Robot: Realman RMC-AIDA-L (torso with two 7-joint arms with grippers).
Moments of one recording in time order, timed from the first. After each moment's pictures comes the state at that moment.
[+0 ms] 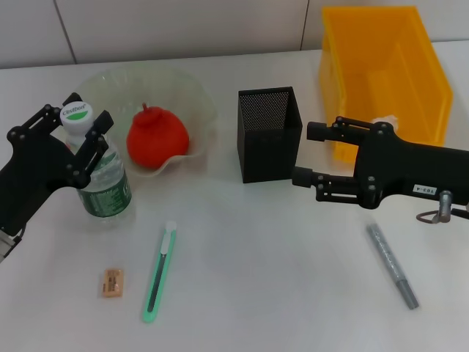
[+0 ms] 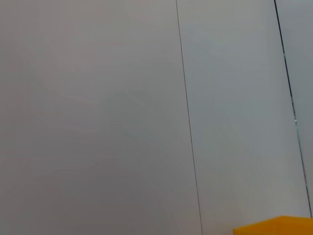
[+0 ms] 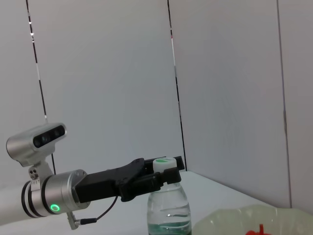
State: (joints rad) left arm -0.38 -2.08 1.22 0.19 0.77 1.48 -0.43; right arm 0.20 2.09 -1.12 -1.00 -1.50 -1.51 1.35
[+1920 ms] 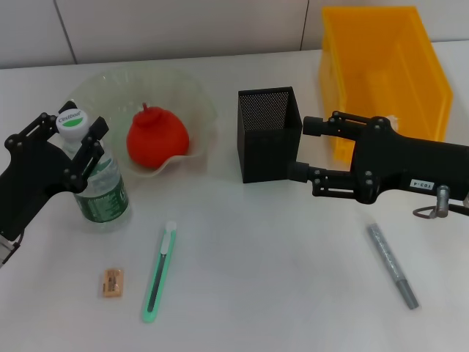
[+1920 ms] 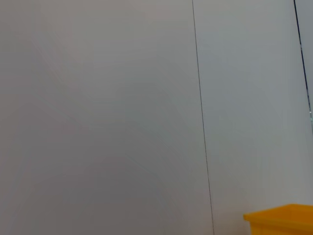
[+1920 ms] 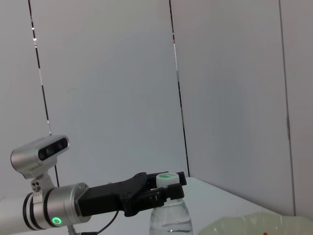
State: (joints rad) left arm -0.38 -2.08 1.22 0.16 0.75 1.45 -0.42; right arm 0.21 2.09 -1.12 -1.00 -1.49 -1.51 1.35
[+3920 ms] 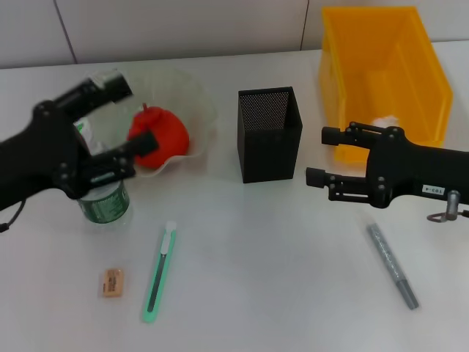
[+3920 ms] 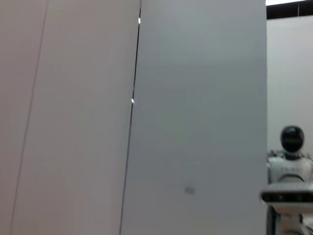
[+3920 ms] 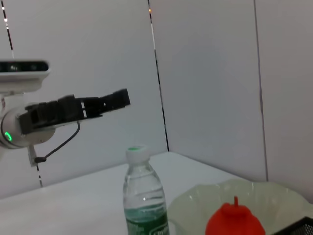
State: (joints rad) left arm -0.36 -1.98 1.20 0.62 1.16 1.69 -1.11; right arm 0.22 2.08 -1.05 -0.96 -1.58 -1.49 1.36
